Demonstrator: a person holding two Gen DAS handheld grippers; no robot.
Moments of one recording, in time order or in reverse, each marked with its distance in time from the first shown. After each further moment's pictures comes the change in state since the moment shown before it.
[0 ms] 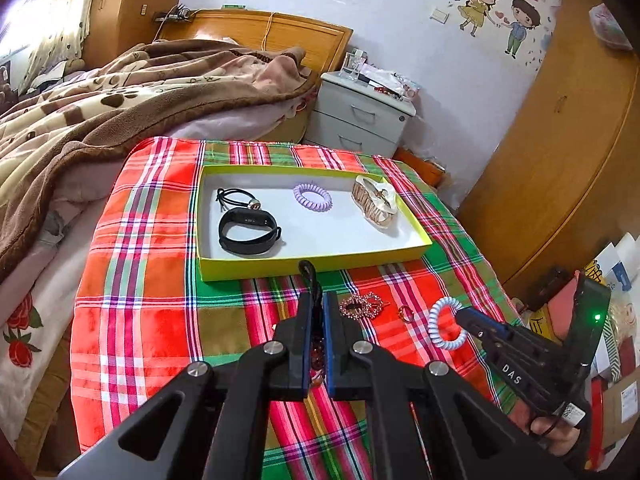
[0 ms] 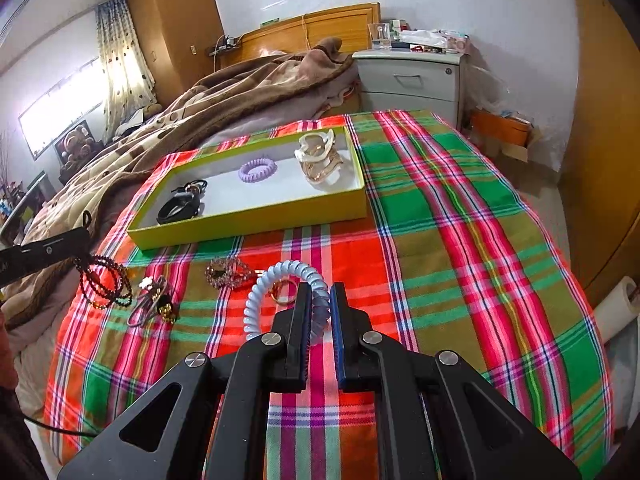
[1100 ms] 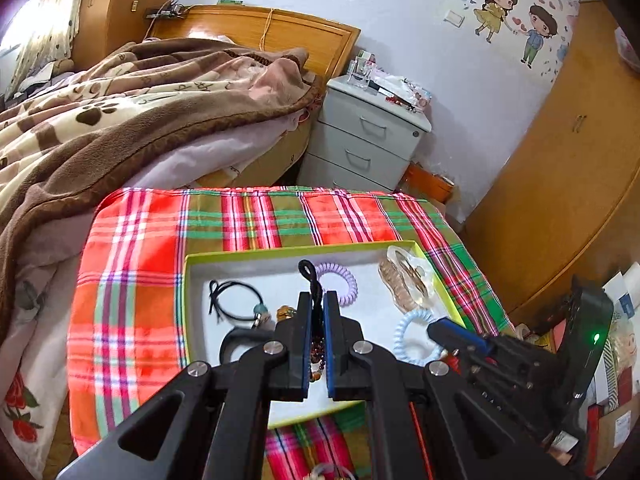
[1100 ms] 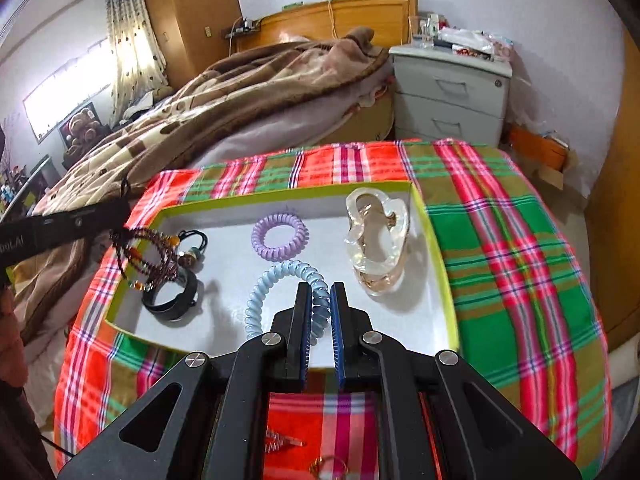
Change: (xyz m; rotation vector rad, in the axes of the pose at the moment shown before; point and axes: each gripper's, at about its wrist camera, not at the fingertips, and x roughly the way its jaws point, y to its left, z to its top) left arm 0.079 0.028 0.105 -0.007 0.017 -0.022; right arm 0.099 0.037 0.094 -0.066 0.076 0.035
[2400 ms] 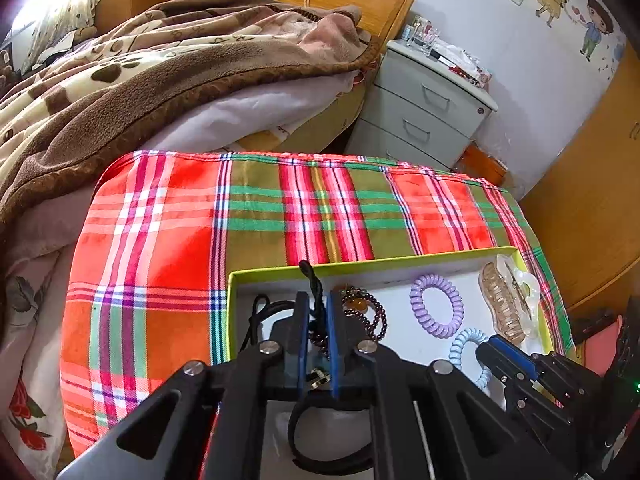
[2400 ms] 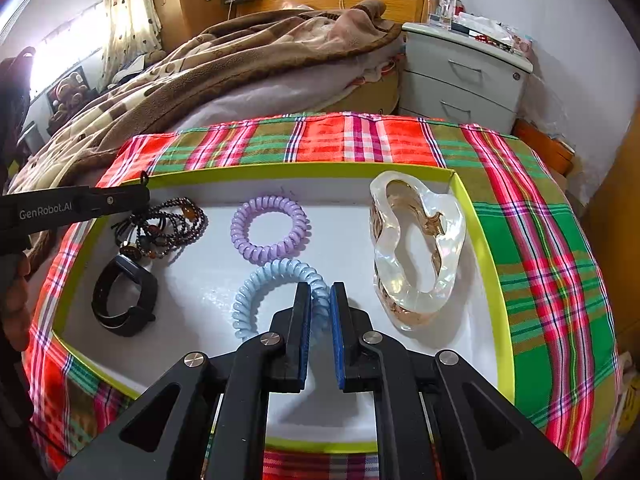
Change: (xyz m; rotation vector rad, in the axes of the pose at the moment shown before) left arm 0.081 0.056 0.017 -0.071 0.138 0.134; right arm 0.052 0.013 0.010 -0.072 0.087 -0.060
